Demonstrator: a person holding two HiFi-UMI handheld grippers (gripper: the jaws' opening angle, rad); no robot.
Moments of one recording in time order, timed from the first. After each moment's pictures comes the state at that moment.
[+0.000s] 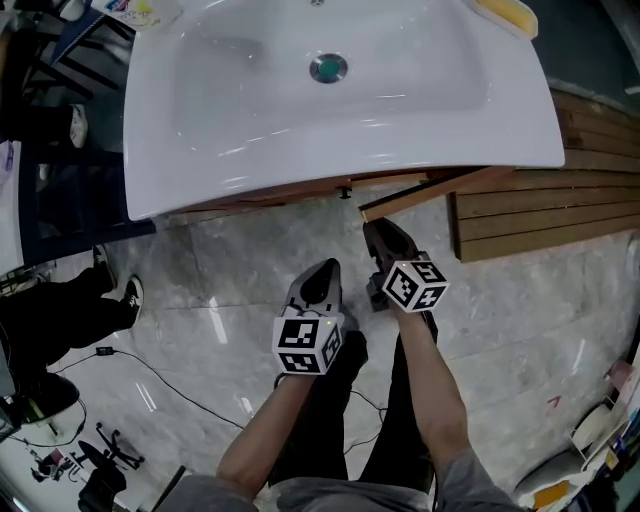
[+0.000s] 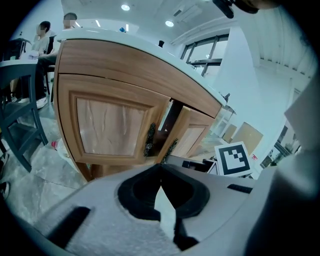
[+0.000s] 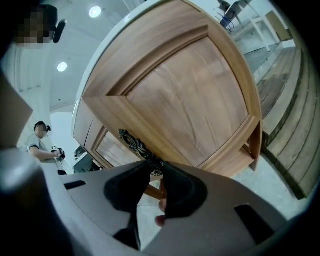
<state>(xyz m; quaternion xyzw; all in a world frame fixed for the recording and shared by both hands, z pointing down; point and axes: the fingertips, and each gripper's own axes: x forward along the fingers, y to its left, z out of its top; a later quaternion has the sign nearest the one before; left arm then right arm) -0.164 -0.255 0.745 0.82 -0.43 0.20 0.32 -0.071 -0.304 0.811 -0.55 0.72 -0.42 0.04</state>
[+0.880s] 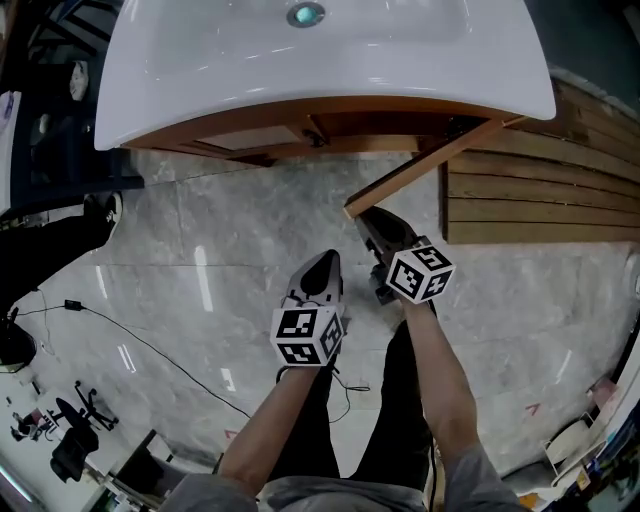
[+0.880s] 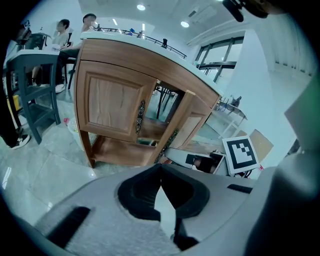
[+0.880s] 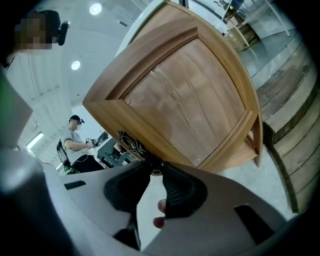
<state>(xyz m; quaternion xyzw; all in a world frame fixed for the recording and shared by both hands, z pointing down) -0.104 -0.167 0.769 0.77 -0.48 0.18 0.37 -0.038 -0.229 0.808 -0.44 0.79 -0.44 0.01</state>
